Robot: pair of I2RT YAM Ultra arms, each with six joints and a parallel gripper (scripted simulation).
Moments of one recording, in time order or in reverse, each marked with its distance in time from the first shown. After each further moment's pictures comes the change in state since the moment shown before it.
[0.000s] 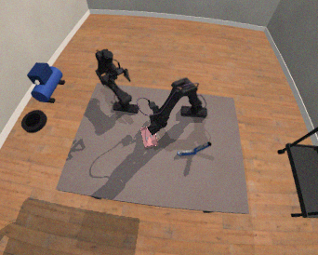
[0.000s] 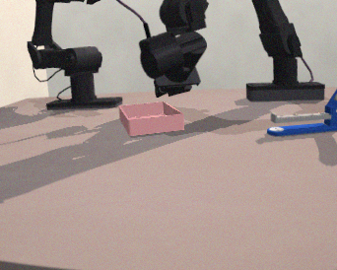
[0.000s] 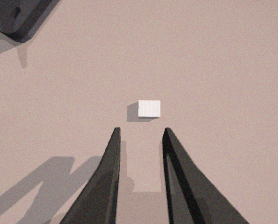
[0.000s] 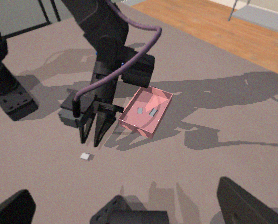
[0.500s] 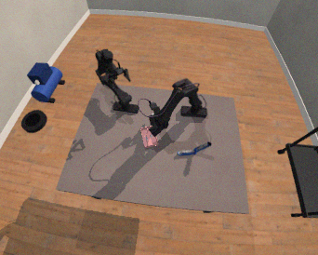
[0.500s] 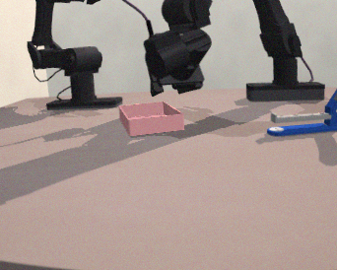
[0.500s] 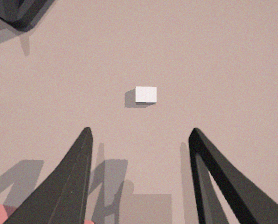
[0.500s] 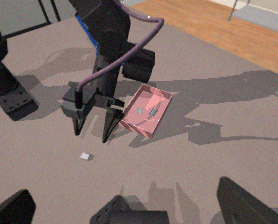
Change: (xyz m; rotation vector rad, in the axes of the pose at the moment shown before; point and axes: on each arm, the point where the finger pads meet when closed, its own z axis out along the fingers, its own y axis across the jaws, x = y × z) left arm 0.003 -0.002 -0.013 -0.003 -0.004 -0.004; right arm 0.000 0.000 0.000 0.000 0.000 0.000
